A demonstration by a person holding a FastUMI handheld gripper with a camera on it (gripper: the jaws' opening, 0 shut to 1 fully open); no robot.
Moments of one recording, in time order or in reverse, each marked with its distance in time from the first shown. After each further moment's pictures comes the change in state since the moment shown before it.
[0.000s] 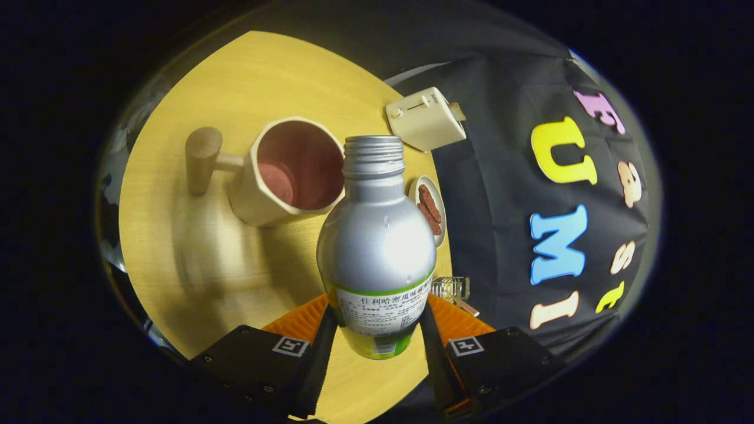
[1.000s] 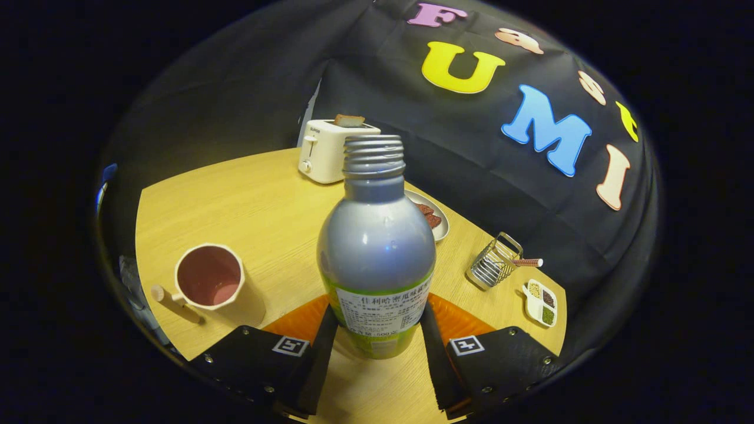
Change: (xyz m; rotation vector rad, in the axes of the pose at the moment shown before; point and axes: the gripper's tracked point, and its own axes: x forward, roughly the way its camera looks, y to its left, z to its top) arm 0.049 -0.045 0.015 0.739 -0.220 0.129
